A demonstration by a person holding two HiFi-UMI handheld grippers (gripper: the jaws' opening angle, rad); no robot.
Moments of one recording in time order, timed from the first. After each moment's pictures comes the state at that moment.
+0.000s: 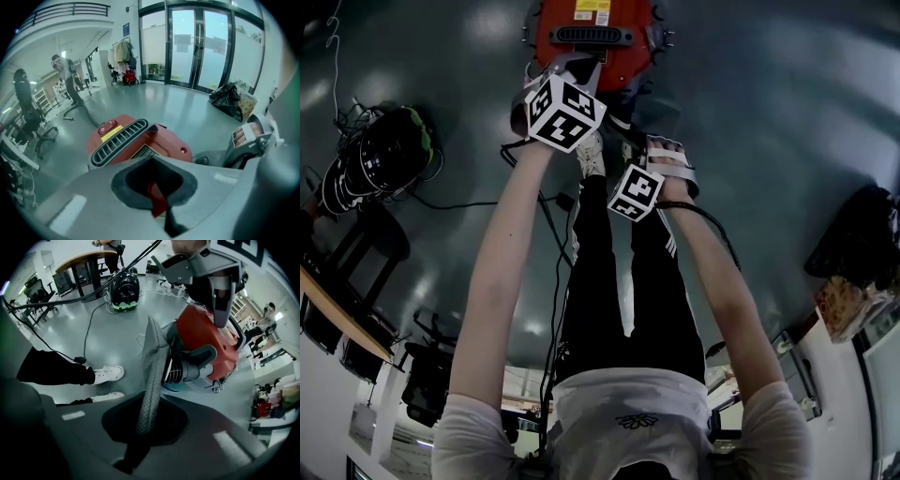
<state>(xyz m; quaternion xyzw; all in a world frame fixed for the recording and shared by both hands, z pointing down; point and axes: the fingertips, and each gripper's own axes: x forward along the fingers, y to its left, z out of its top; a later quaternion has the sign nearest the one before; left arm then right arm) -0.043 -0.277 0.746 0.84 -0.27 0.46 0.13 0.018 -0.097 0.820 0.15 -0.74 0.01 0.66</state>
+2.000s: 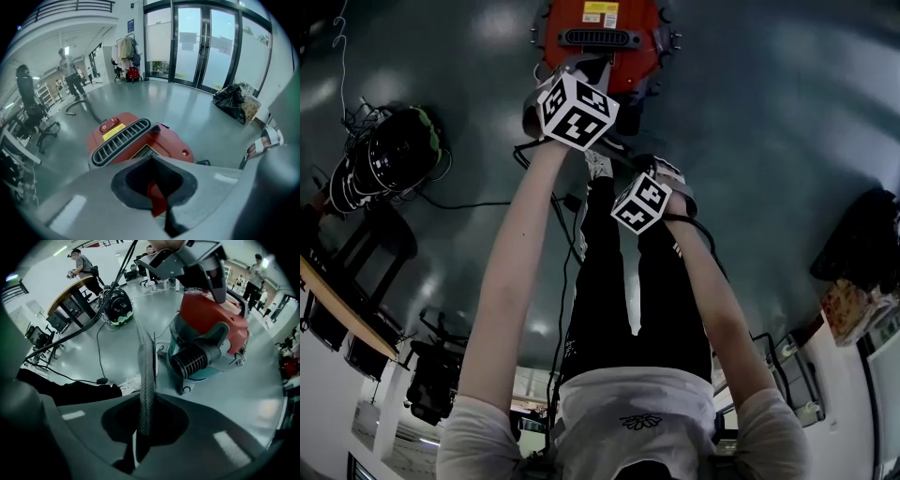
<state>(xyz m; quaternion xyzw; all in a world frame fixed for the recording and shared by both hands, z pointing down) -0.039 -0.286 0.743 0.82 -0.28 0.47 0.15 0.003 -0.046 0.810 0.14 -0.75 0.22 0.61</state>
